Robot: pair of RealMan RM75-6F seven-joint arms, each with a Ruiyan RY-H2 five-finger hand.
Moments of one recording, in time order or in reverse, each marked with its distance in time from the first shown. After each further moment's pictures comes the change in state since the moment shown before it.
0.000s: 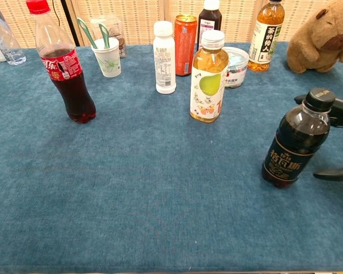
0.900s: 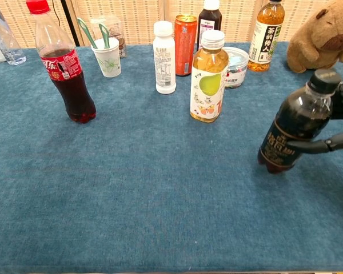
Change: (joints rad) left arm 0.001 0.005 -0.005 -0.002 -0.013 -0.009 -0.016; right arm -0.021 -0.185 0.075 0.058 0.041 0.169 -0.076
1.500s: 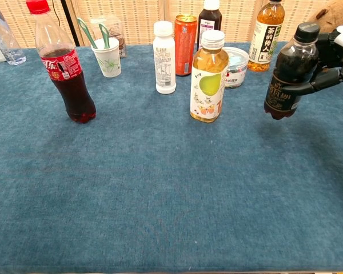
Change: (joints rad) left arm -0.001 -0.002 -0.008 0.000 -0.016 -0.006 0.005; right arm 0.181 0.005 0.201 0.157 0.171 -0.184 -0.079
